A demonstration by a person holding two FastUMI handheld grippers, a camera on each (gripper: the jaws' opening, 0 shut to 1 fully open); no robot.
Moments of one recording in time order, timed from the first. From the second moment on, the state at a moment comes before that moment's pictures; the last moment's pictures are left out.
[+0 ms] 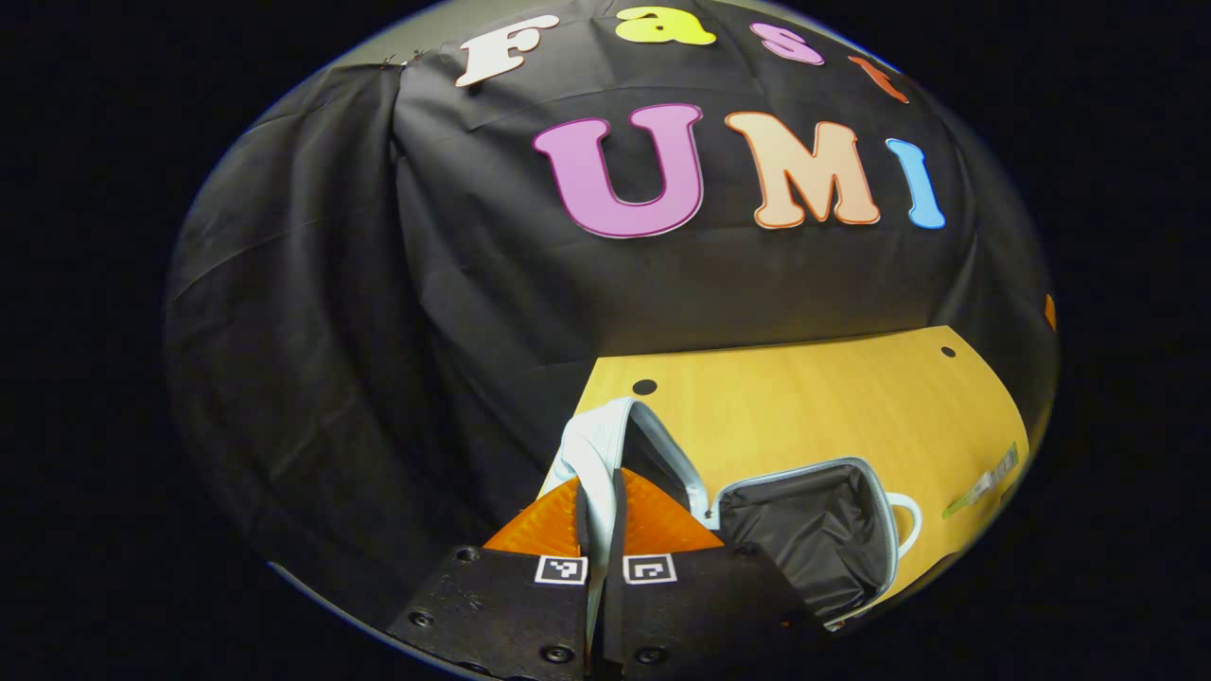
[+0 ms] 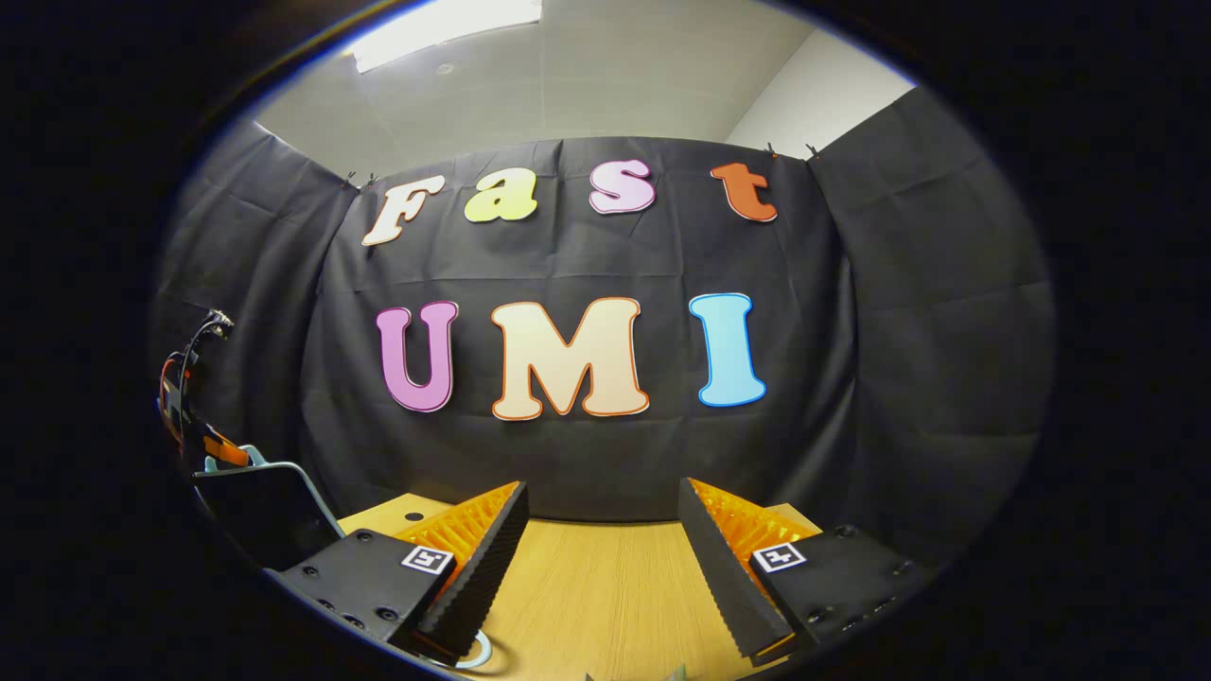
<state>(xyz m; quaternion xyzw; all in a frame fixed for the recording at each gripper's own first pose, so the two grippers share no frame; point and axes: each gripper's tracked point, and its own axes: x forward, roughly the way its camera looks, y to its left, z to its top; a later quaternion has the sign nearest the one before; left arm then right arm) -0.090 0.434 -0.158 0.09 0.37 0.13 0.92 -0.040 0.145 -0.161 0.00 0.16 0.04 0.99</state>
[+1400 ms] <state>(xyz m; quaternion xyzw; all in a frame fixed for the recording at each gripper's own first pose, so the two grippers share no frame) -0.139 0.587 -0.299 -0.09 0.33 0.33 0.88 -0.029 0.193 -0.149 -0.03 0.15 0.05 0.99</state>
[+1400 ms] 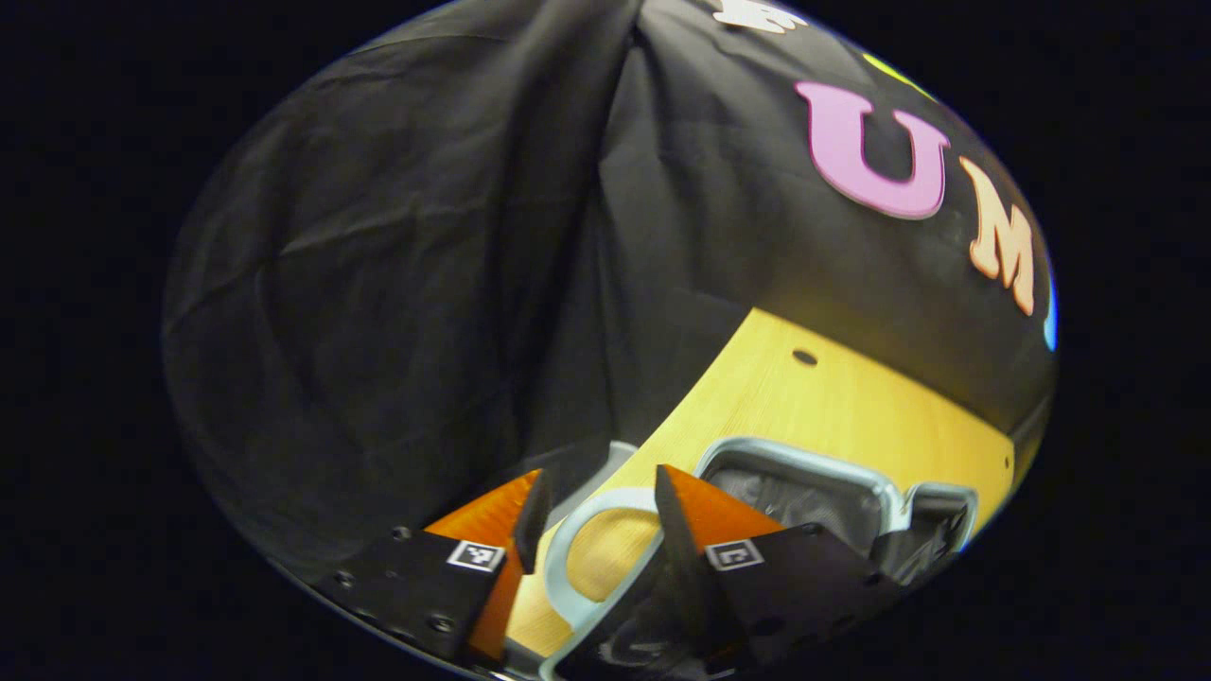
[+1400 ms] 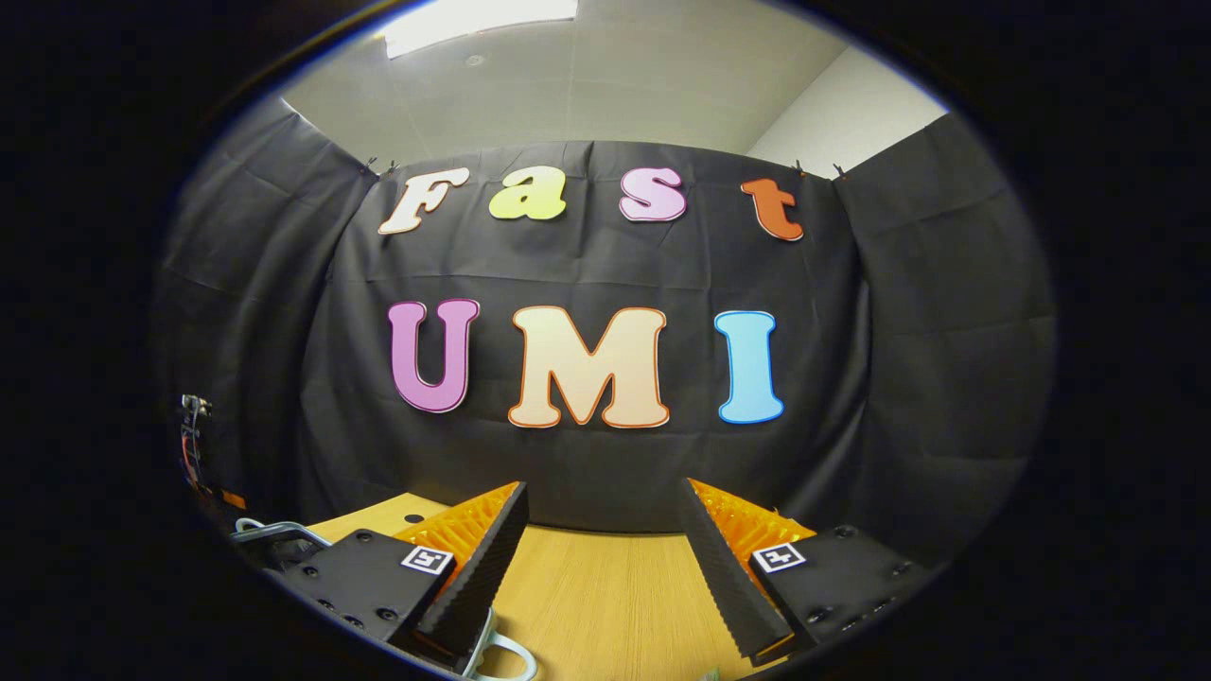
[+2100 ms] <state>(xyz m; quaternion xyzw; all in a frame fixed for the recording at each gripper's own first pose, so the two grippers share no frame) -0.038 0.368 -0.087 0.00 0.07 0.22 0.97 -0.039 0.128 -0.130 -0.01 0.13 0.08 0.99</state>
